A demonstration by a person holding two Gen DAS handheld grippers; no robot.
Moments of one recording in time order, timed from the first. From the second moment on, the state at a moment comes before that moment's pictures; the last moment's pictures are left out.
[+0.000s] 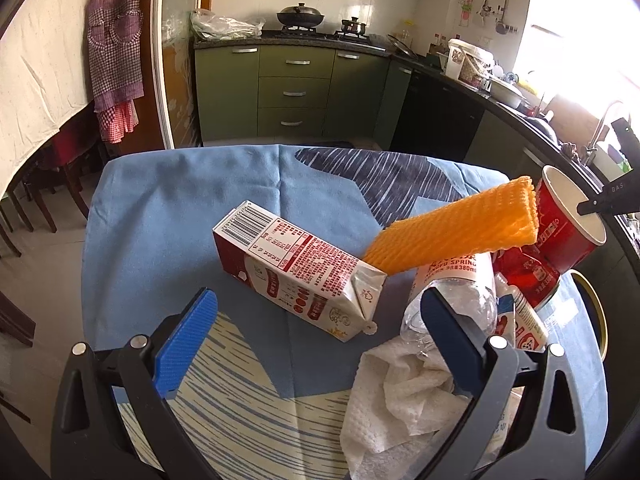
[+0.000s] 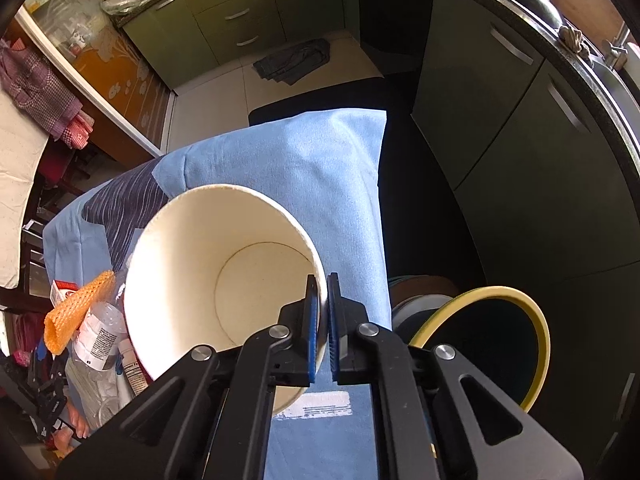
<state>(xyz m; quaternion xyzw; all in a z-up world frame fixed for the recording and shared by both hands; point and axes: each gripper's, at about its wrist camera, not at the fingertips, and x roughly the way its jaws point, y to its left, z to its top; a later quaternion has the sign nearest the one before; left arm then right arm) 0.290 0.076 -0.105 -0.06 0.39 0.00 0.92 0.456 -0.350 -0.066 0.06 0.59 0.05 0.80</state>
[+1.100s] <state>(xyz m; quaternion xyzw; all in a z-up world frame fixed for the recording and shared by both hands) 0.295 0.084 -0.115 -0.07 0.40 0.01 0.91 0.342 -0.615 -0.150 0.23 0.58 -0.10 0.77</state>
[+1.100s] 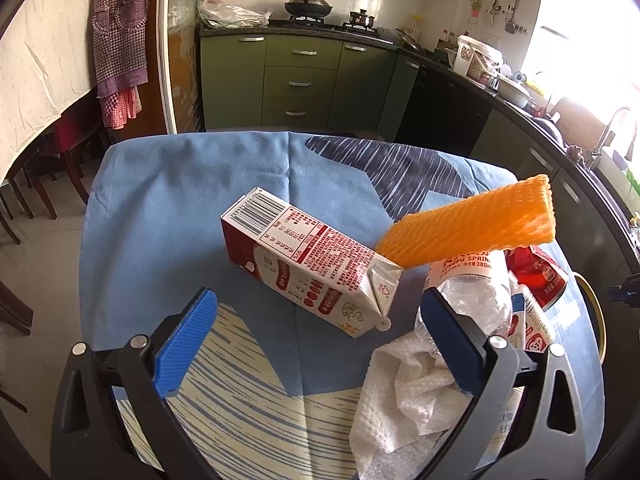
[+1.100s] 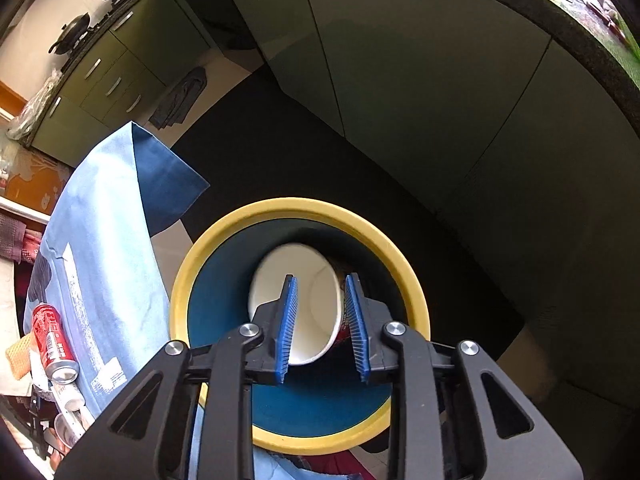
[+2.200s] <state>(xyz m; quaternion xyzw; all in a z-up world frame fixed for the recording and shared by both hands) 0.303 0.001 -0.078 0.09 0.36 -0.04 0.93 0.331 -0.580 -0.166 0.22 0.60 -0.03 0.77</state>
